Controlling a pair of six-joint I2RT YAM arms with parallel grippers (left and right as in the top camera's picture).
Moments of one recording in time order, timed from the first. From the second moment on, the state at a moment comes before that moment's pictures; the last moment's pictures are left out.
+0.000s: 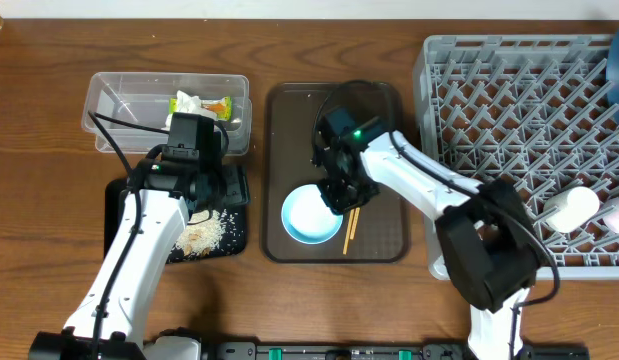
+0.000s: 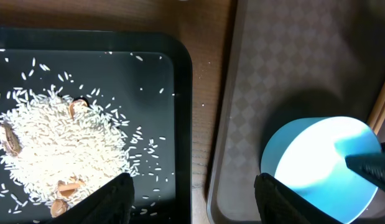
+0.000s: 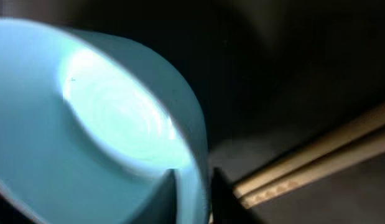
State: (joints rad) left arm -0.12 1.38 1.00 -0.86 0.14 -0.30; right arm 0.61 2.05 1.46 -0.97 -0.27 0.14
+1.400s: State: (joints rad) left arm -0.12 1.38 1.00 -0.86 0.13 -0.30; right arm -0.04 1.92 1.59 -0.24 1.08 -0.47
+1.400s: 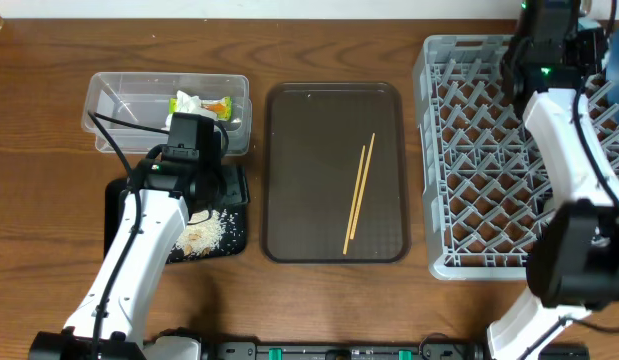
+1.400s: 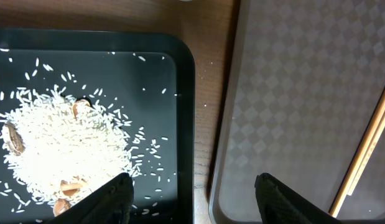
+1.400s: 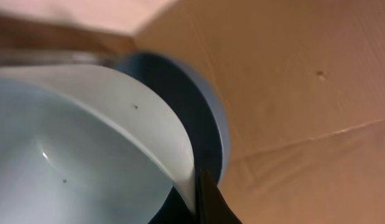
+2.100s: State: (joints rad) left arm -0.12 1.38 1.00 -0.86 0.13 -0.30; right arm -0.05 2.07 1.57 -0.39 1.25 -0.37
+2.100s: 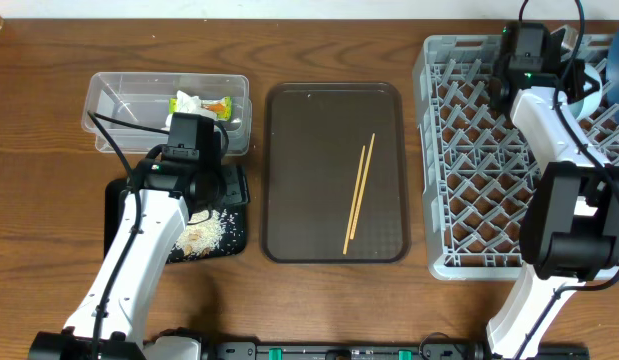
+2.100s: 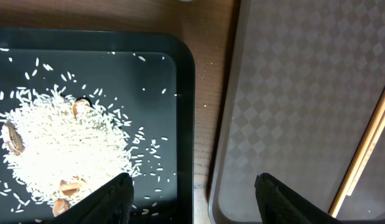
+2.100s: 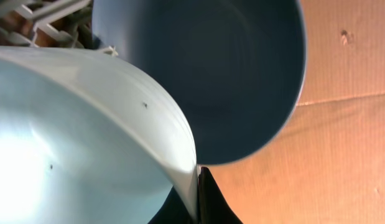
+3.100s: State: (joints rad) left arm -0.12 1.38 1.00 -0.86 0.13 -0.31; right arm 0.12 1.60 1.54 -0.78 0.33 -0.10
